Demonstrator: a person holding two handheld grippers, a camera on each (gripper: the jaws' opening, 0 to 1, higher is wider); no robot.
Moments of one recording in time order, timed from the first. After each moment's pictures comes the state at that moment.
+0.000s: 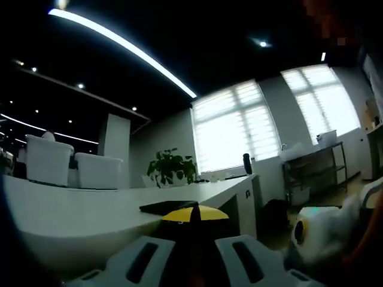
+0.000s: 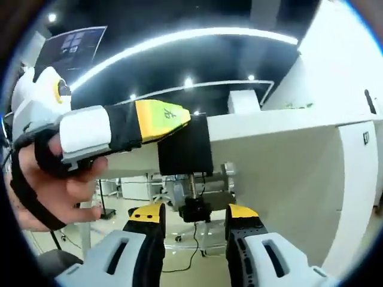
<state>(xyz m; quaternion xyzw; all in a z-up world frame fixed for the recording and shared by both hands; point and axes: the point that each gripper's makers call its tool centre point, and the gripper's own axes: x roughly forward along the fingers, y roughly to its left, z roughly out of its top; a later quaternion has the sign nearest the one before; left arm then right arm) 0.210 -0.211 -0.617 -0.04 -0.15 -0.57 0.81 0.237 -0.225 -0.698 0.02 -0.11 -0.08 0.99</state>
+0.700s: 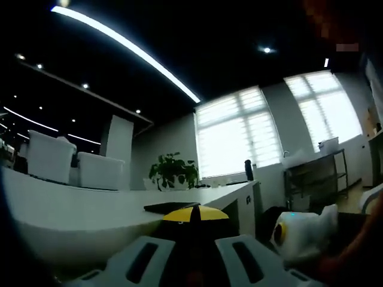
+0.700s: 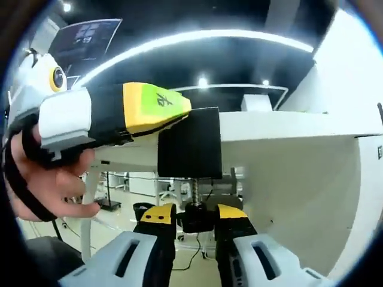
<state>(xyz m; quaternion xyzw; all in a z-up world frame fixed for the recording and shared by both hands) 0.213 -0.206 -0.615 -0.07 -0.16 -0.57 0.81 0.247 -0.220 -0.702 0.00 -0.10 0.03 0.99</state>
